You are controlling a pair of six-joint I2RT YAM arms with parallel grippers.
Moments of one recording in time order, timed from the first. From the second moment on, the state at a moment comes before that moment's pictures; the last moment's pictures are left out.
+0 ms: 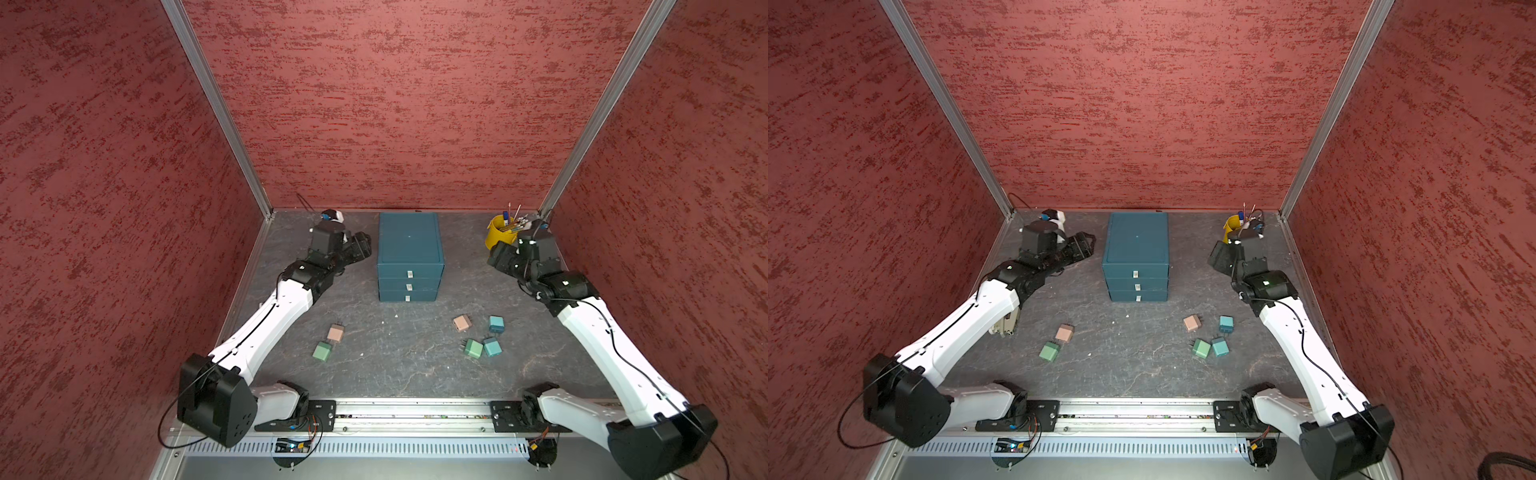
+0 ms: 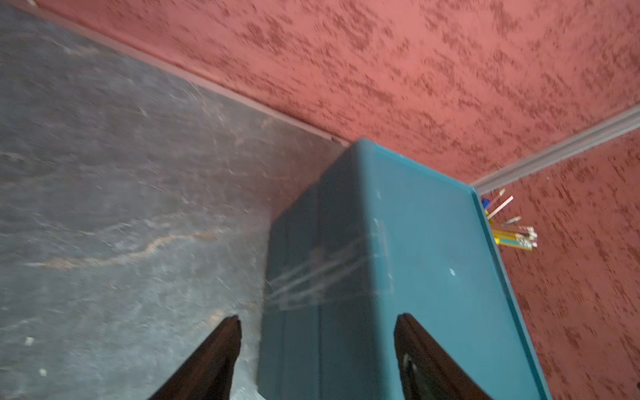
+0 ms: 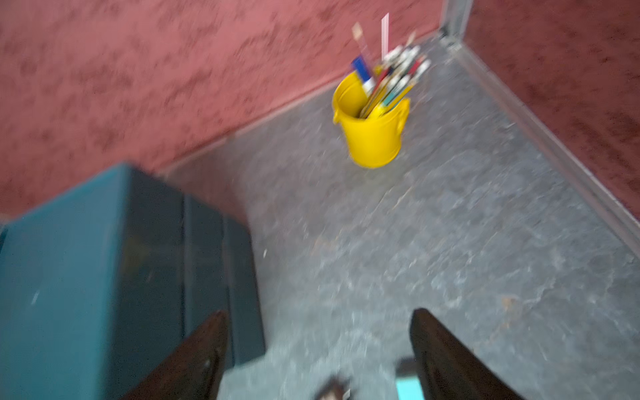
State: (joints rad) left arm -0.41 1.32 1.13 -0.35 -0.01 -0.64; right arm 0.35 1.12 1.18 -0.75 0.24 0.61
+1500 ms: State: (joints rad) left arm -0.50 1.50 1.33 -0.57 0.05 -0.66; right arm 0.85 1.64 1.45 -0.70 0.20 0.77
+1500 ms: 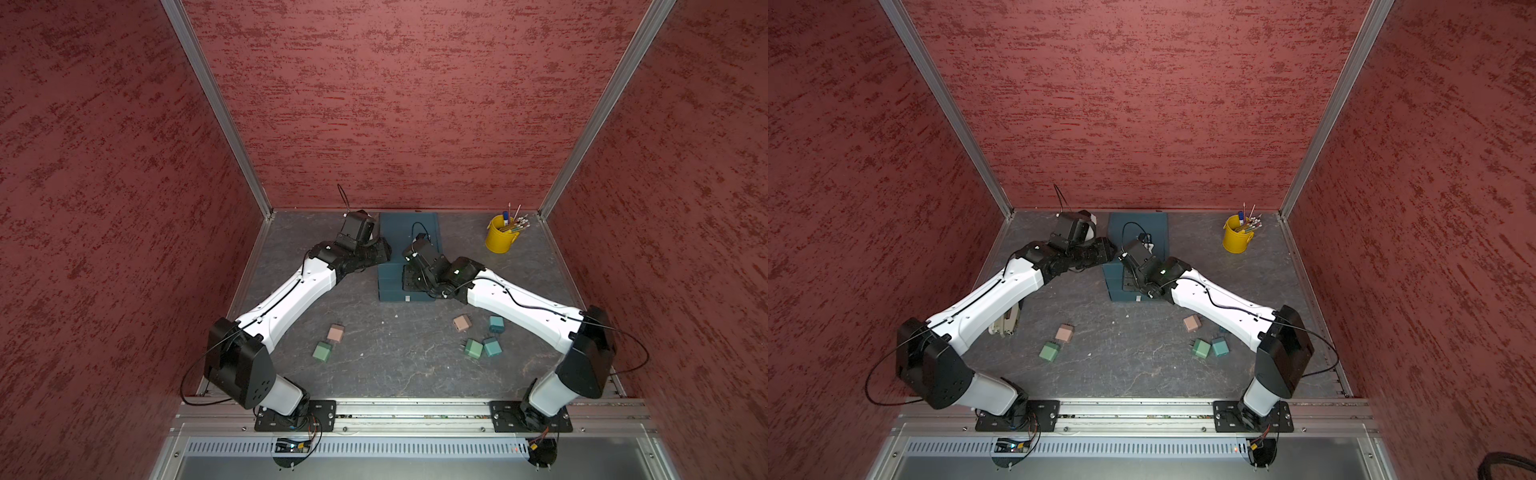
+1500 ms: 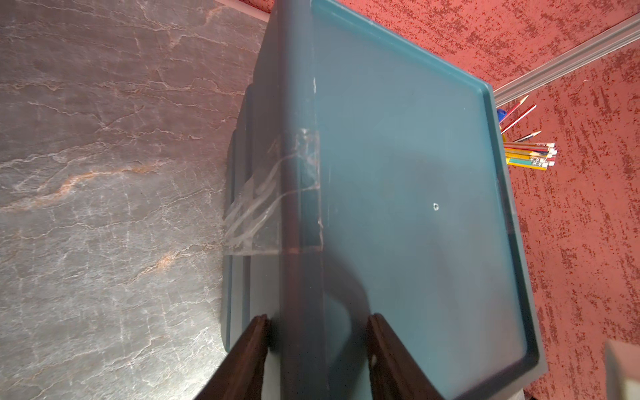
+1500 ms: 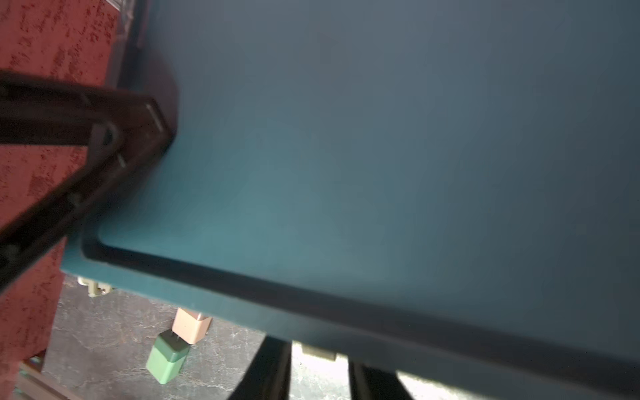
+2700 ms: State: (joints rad) left arm -0.46 1.58 1.38 -0.48 0.03 -0.74; right arm 0.97 1.45 1.25 -0.66 0.24 0.74
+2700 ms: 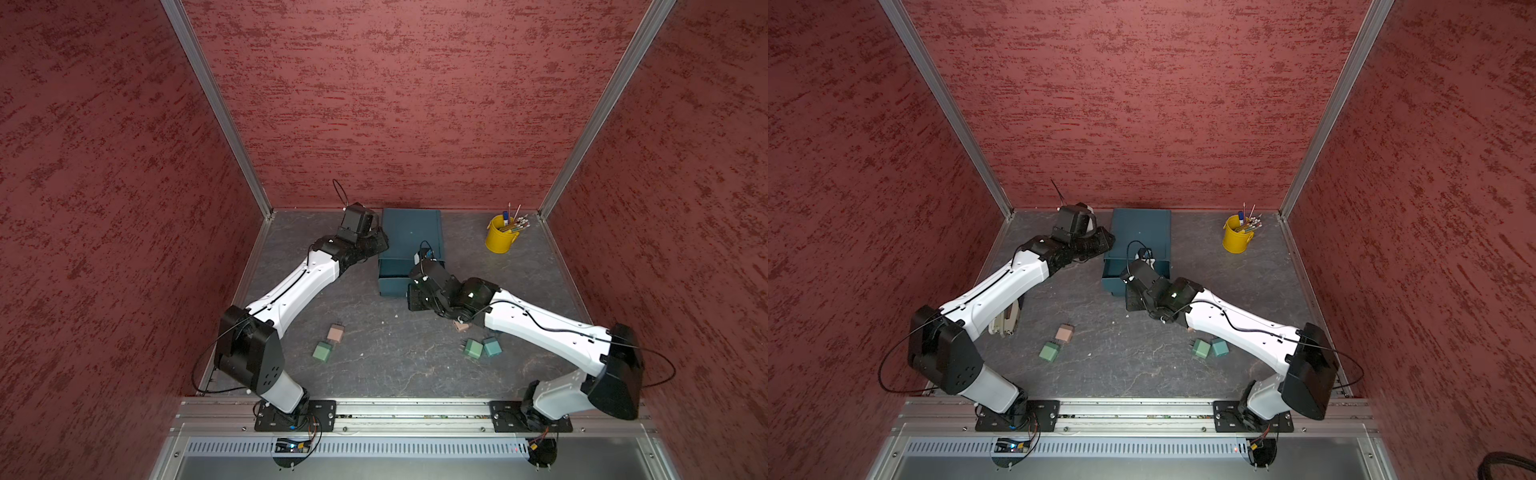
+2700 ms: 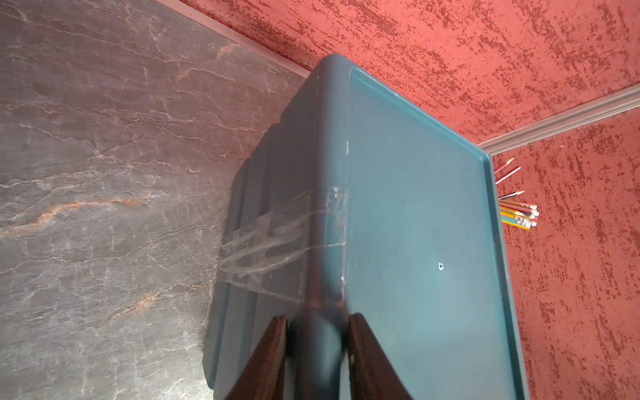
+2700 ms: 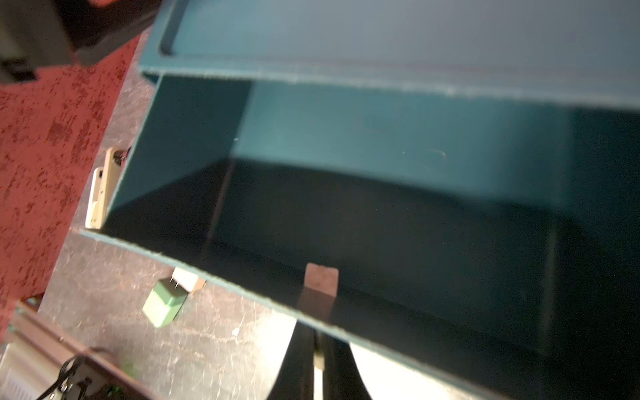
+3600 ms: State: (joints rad) left arm -0.46 1.57 1.34 -0.44 0.02 -0.82; right arm 1.08 1.36 1.16 -0.70 0.25 0.77
